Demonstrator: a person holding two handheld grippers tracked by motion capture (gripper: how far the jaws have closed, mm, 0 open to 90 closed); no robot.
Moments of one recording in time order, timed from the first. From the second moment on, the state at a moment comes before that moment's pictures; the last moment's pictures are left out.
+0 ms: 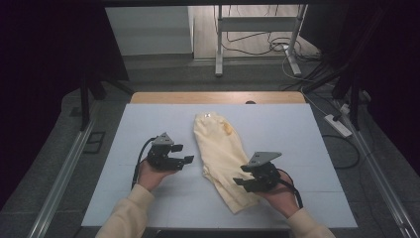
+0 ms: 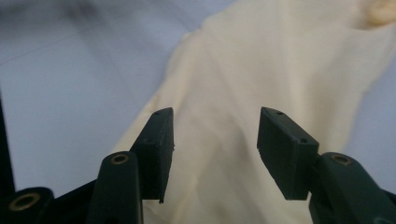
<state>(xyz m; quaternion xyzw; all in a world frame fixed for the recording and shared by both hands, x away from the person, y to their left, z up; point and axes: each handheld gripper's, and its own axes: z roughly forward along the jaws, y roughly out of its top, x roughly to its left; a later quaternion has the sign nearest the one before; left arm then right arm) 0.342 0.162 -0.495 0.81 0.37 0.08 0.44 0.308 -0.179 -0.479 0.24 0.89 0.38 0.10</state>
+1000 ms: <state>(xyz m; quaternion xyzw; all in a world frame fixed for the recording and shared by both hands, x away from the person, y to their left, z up) 0.343 0.170 -0.495 0.81 0.38 0.08 0.44 0.297 -0.149 -0.497 0.21 0.92 0.32 0.05</state>
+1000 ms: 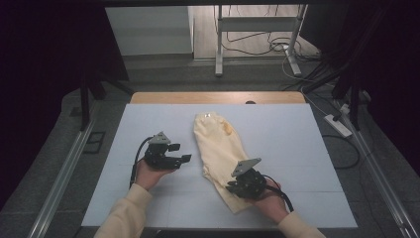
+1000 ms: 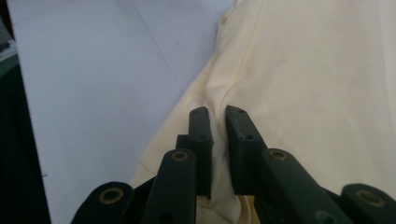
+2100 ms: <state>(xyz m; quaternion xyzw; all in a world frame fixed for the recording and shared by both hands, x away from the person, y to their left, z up) 0.343 0.172 -0.494 0.81 0.38 0.08 0.45 0.318 -0.201 -0.469 0.28 0.87 0.40 0.10</state>
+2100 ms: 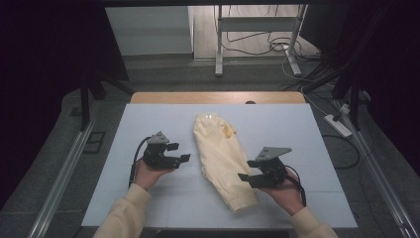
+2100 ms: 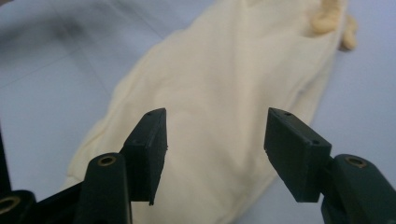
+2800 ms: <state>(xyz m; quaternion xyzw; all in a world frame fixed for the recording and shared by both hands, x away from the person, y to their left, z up) 0.343 0.172 -0.494 0.81 0.38 0.08 0.45 0.333 -0.211 -0.496 0.30 0.89 0.33 0.09</state>
